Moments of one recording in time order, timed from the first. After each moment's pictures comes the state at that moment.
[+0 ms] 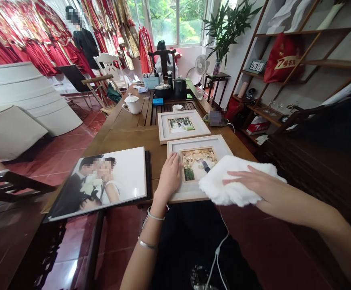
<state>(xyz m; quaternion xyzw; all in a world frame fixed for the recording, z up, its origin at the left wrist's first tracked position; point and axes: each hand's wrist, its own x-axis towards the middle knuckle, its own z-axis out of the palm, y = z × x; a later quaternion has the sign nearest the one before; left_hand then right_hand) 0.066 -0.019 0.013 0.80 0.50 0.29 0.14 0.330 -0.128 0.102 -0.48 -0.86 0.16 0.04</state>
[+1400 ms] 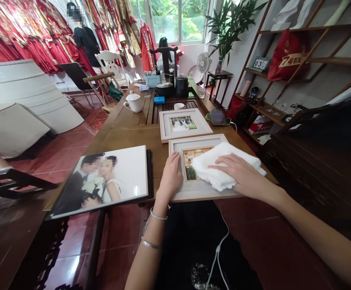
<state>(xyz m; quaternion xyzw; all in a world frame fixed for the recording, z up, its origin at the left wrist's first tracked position) 0.065 -0.017 0.005 0.77 0.51 0.33 0.18 0.309 -0.079 0.076 -0.47 -0.88 0.05 0.10</state>
